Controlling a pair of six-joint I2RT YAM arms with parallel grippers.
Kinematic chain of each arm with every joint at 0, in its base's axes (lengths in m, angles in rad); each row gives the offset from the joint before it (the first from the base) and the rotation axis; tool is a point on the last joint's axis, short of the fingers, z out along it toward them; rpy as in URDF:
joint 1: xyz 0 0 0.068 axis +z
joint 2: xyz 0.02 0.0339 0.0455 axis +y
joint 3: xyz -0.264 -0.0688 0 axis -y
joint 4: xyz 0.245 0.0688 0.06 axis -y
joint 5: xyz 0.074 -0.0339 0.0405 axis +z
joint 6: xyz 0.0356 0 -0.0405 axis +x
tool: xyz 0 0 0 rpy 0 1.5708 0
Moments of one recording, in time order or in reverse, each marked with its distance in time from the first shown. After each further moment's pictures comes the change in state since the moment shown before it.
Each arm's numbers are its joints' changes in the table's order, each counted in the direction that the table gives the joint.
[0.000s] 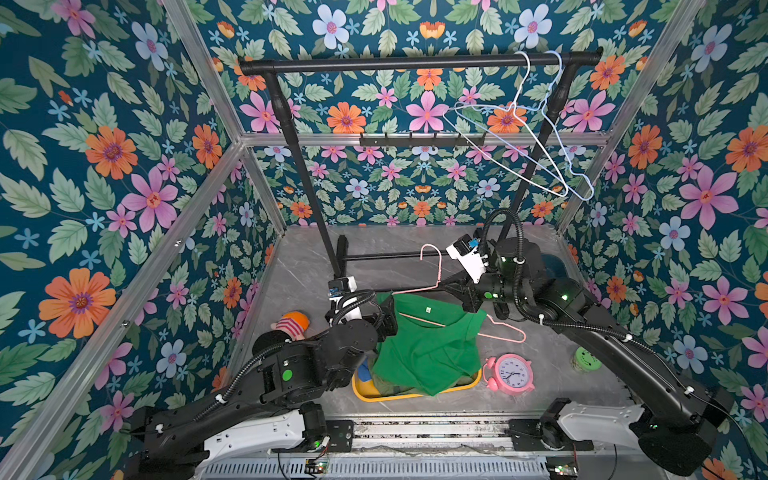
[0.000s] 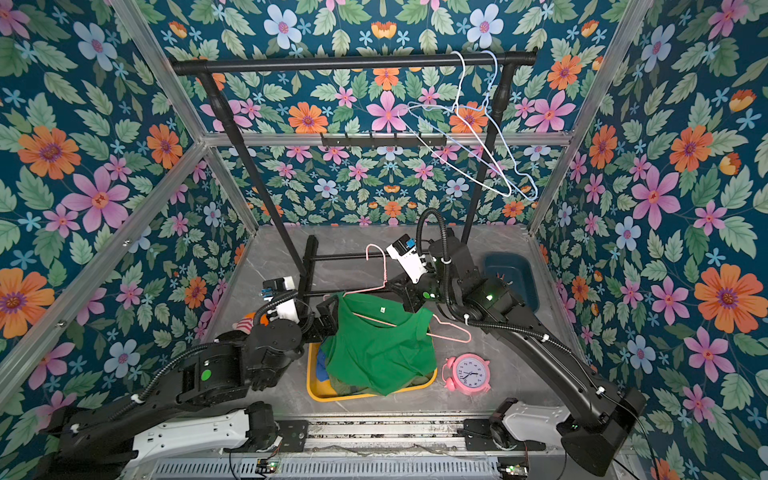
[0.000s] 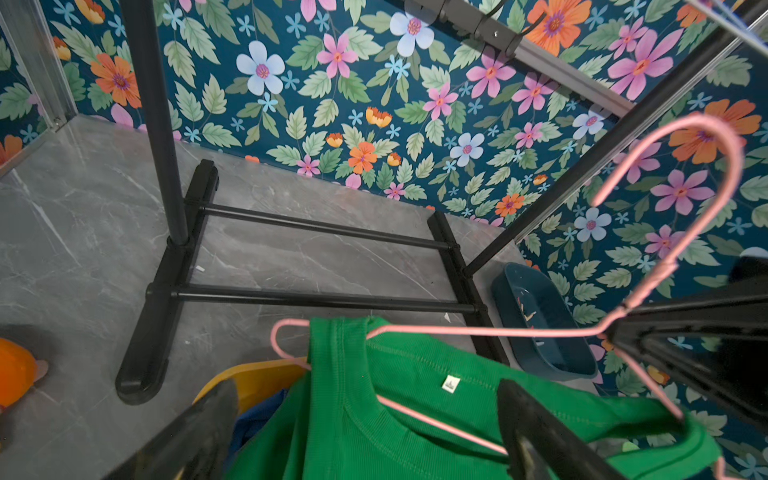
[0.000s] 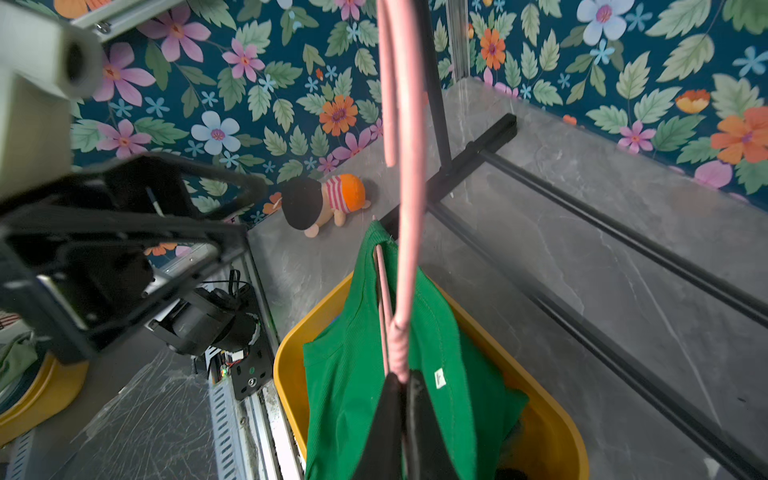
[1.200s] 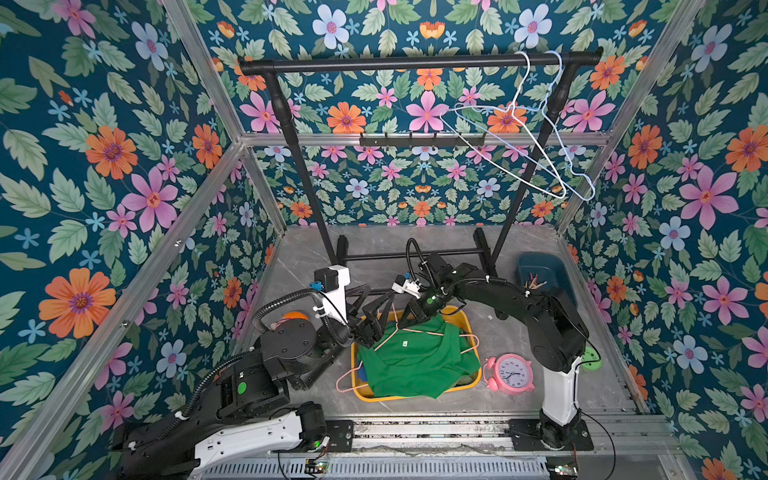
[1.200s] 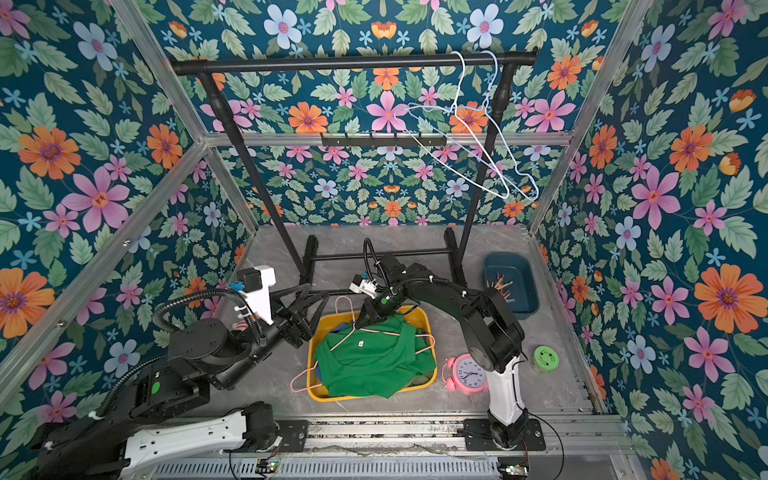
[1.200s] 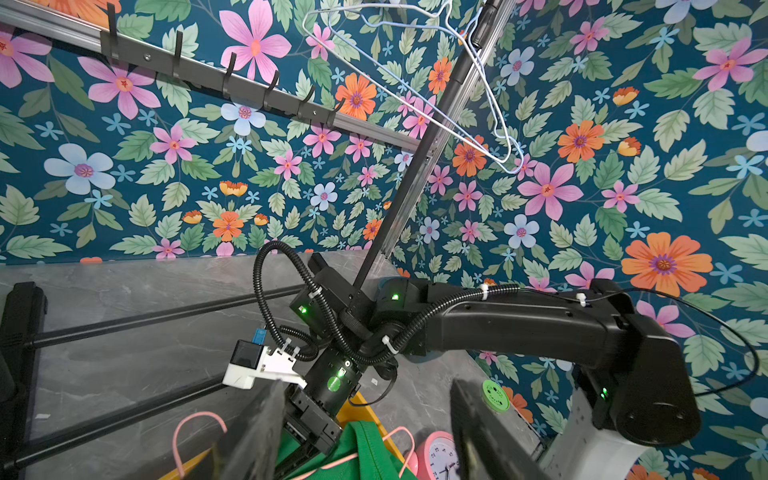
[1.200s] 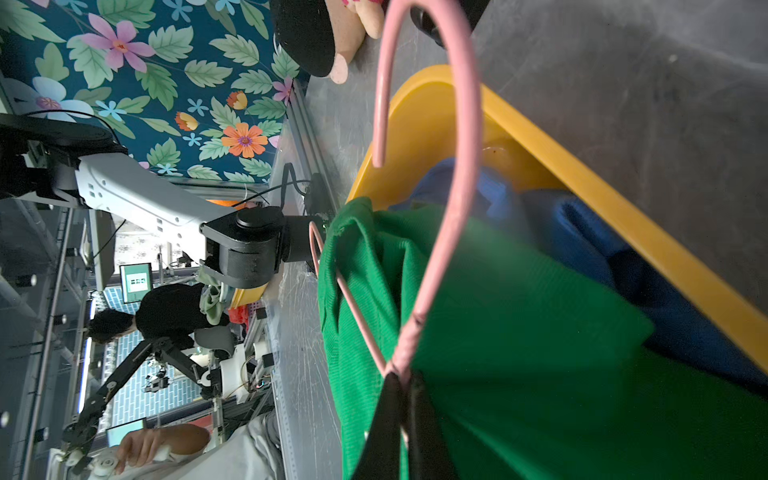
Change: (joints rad) left arm 0.000 -0.140 0.087 0.243 -0.307 0.405; right arm 0.002 0.743 0.150 -0.079 0.514 0.064
